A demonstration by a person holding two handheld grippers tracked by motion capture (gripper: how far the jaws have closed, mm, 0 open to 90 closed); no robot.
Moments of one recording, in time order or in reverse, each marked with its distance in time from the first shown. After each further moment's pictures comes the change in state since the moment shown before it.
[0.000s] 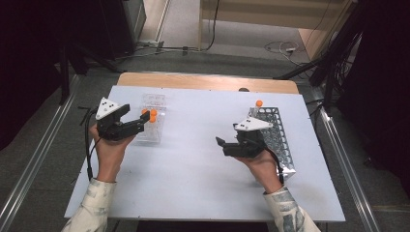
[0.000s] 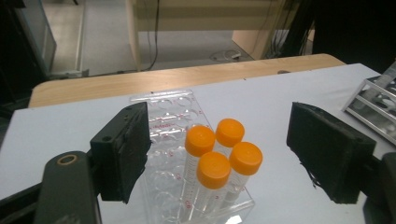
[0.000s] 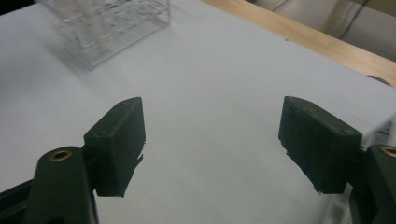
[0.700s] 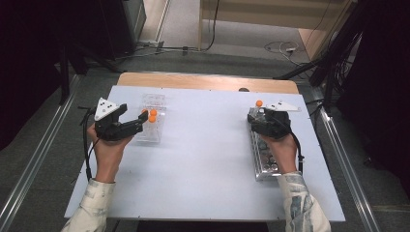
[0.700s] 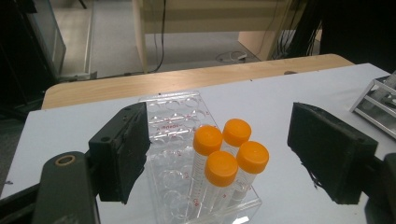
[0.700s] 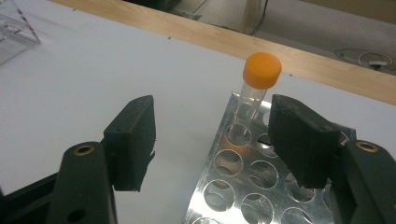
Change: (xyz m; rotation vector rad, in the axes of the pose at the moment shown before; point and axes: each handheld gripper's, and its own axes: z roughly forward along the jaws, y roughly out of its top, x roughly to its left) left arm 0.001 0.000 -0.004 -0.003 0.019 0.011; right arm -0.088 -0.005 -0.002 -0.011 -0.246 0.162
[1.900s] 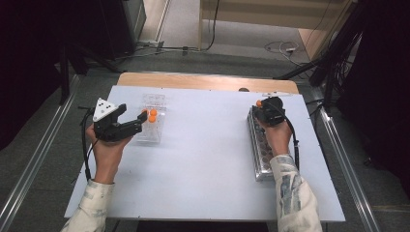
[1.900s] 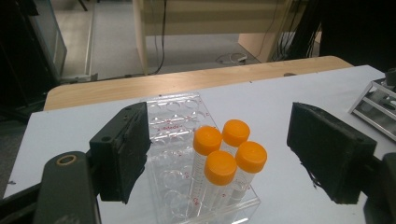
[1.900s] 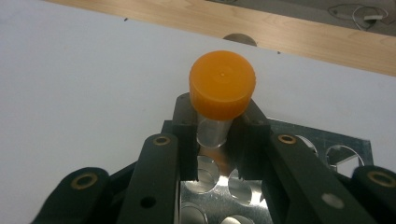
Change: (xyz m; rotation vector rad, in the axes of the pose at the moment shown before) left arm 0.000 0.000 -0.003 -0.006 0.003 -0.001; right arm -0.023 0.015 0.054 0.131 -0.058 0.098
